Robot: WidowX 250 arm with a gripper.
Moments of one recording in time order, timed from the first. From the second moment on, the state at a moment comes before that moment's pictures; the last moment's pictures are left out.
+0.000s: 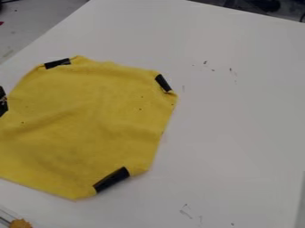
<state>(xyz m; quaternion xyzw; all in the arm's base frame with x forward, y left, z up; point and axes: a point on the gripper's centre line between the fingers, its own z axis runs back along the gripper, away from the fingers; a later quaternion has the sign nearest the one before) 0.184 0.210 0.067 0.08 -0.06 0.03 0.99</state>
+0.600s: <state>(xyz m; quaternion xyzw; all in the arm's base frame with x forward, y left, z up) 0.230 0.181 0.065 0.08 -0.06 0.00 0.99</state>
